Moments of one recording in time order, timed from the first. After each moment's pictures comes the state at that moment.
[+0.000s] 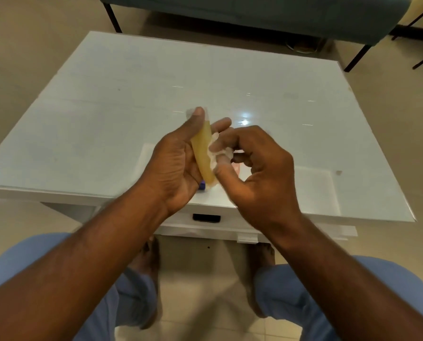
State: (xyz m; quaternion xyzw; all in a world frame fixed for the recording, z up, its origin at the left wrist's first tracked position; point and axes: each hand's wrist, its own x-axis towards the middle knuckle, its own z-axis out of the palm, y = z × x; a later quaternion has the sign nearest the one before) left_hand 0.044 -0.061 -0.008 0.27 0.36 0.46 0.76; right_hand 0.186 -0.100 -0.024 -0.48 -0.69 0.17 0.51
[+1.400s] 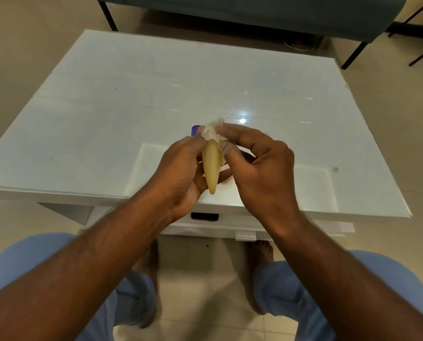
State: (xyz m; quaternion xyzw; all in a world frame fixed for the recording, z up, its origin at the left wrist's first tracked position) left_hand 0.055 -0.064 -0.023 0.28 0.44 0.44 0.73; right_hand 0.184 -0.092 -0.031 -0.56 -0.56 0.28 0.54
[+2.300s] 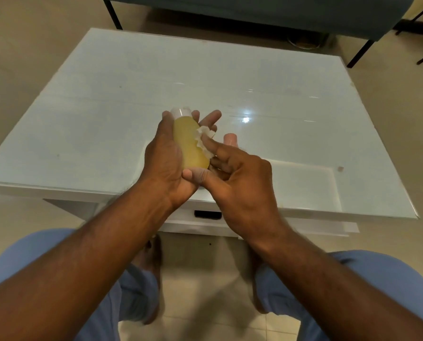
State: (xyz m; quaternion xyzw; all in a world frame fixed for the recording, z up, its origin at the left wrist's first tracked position) left_hand 0.039 -0.050 -0.030 0.16 0.32 0.51 0.79; right_hand 0.156 -0.111 -0.034 -0.57 -0.59 0.37 0.44
